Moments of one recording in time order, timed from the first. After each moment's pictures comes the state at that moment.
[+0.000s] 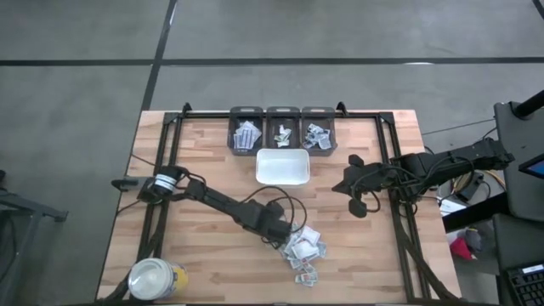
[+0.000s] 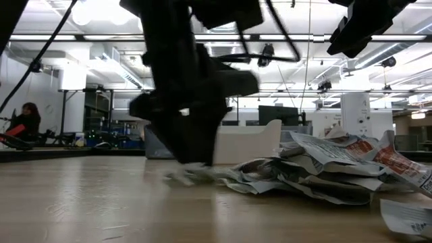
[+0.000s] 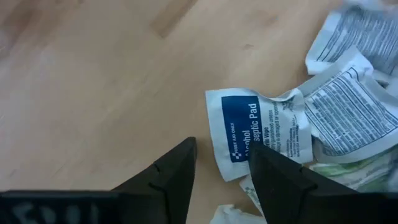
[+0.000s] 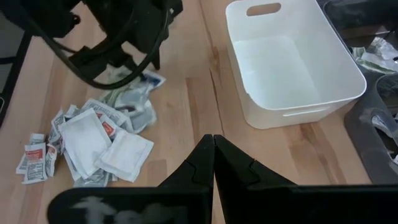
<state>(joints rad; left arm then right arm) -0.32 2.14 1.54 -0.80 -0.19 -1.04 0.21 0.91 0.76 -0.59 0.18 0.32</state>
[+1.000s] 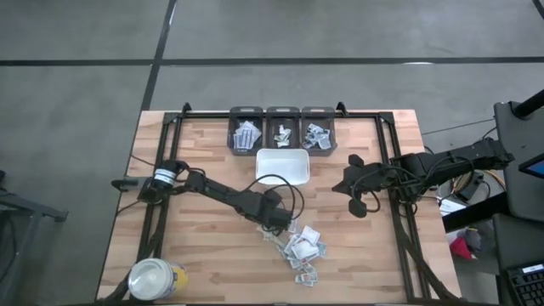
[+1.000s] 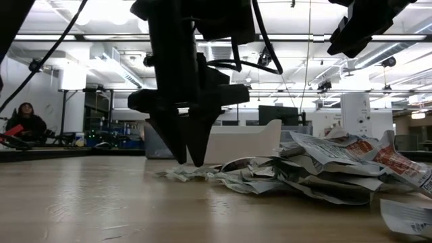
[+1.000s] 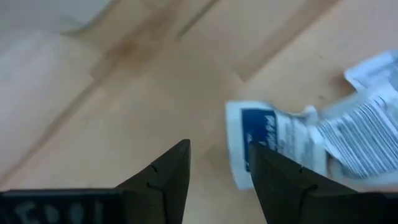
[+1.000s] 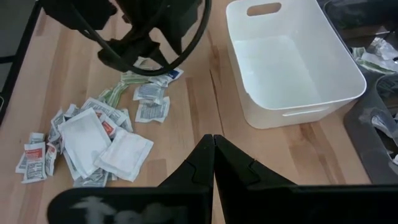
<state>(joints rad) -0.24 2.07 1.53 -0.86 -0.24 -1.07 0.21 0.91 0.76 -0.59 0.18 0.32</state>
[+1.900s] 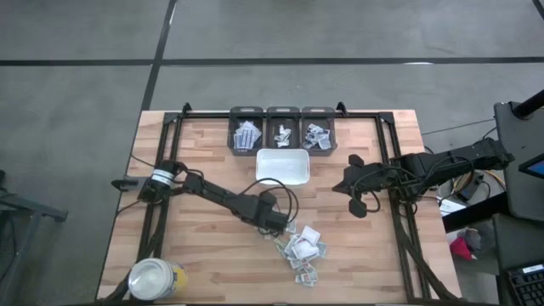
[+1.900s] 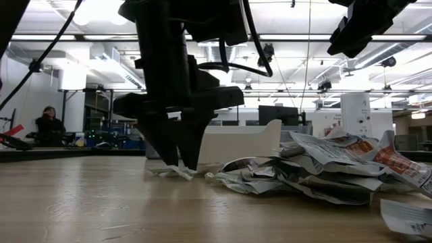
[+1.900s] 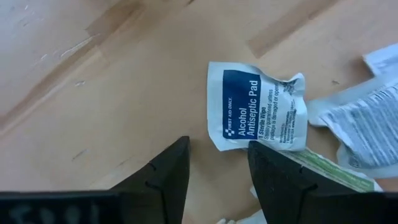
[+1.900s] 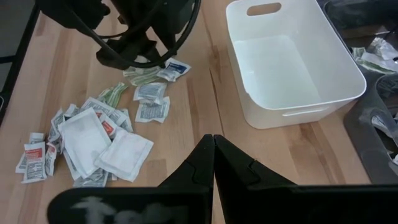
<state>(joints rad) -0.26 2.06 1.47 -0.84 -0.24 -1.21 0.21 0.91 0.76 -0.59 0.18 0.32</state>
